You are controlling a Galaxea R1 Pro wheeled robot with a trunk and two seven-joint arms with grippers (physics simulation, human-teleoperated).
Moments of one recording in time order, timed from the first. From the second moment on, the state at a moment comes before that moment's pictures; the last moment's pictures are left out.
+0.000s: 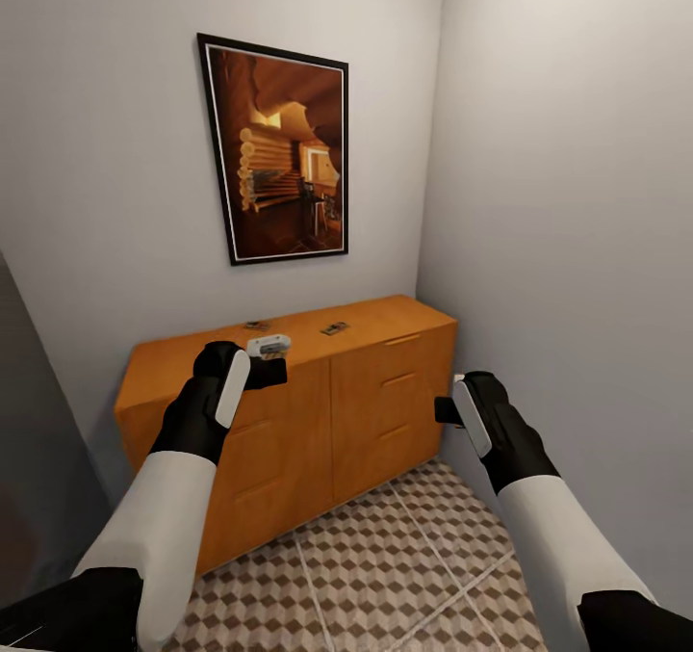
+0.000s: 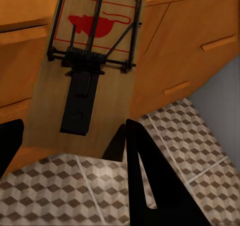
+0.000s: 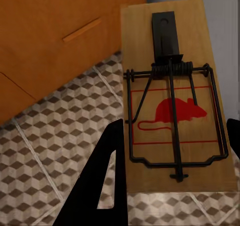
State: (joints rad) left arm -0.93 -0.15 0.07 -1.04 0.18 1.03 0.17; right arm -0.85 0.05 0.02 -0.97 -0.25 1.04 -0.40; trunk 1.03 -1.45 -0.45
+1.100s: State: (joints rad) left arm -0.93 -0.15 0.07 -1.03 0.18 1.03 0.17; right arm -0.85 0.05 0.02 -0.97 -0.25 1.05 -0.40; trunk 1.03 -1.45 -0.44
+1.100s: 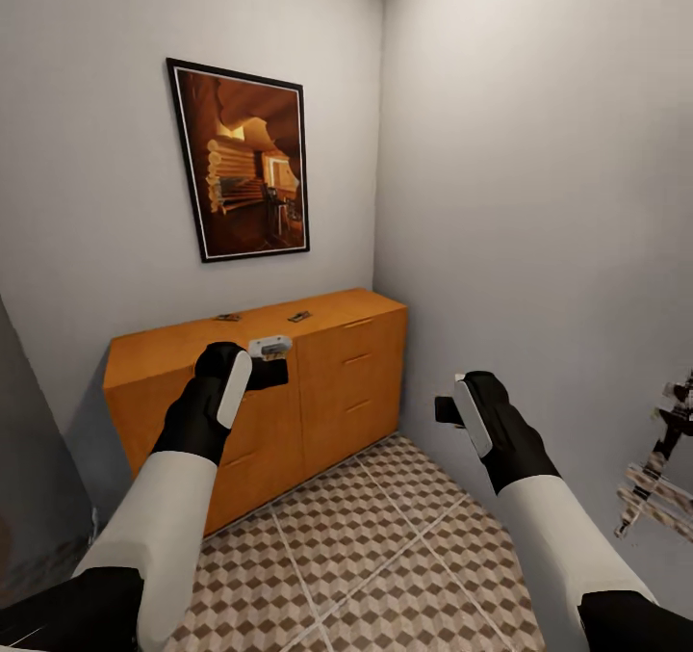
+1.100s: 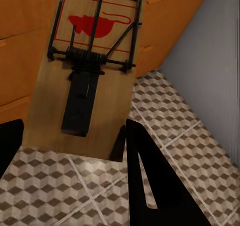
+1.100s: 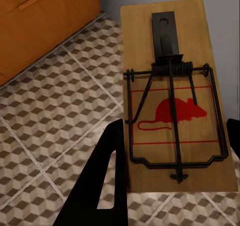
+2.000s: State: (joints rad) left arm -0.93 -0.15 0.06 -0.70 0.19 0.79 0.17; right arm -0.85 0.03 0.02 -0.66 -0.25 0.84 -0.40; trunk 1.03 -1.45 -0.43
